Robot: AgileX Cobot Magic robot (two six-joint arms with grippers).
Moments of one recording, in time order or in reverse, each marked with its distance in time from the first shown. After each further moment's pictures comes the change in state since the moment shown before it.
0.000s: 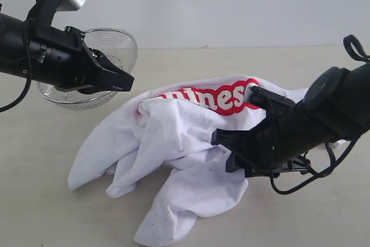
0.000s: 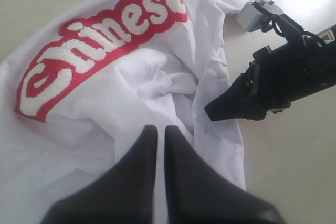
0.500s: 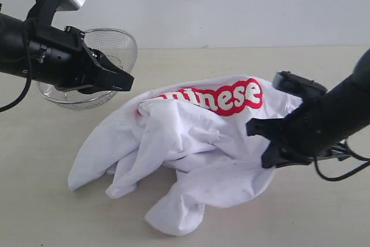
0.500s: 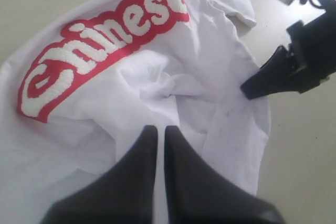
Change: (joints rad) left arm 0.000 0.000 0.000 0.000 -0.004 0.000; right arm -0.182 -0.126 0.001 -0.188 0.244 -0.038
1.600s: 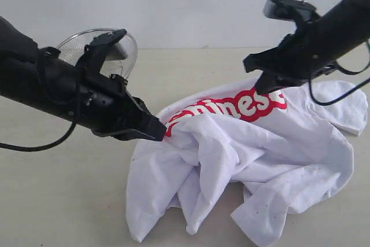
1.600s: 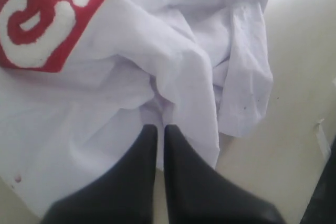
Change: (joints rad) left arm -0.164 0.113 0.042 0.000 -0.017 -0.149; right arm -0.038 0.086 -0.411 -0.168 0.132 -0.109
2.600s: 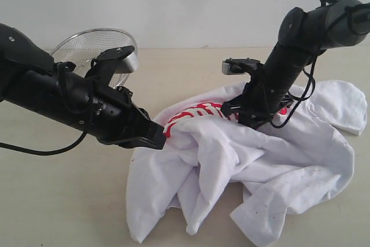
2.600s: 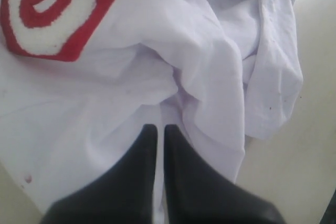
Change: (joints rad) left arm -0.006 0.065 0.000 -0.003 -0.039 -0.009; right arm 0.042 0.427 -0.307 -0.149 0.267 -0.023
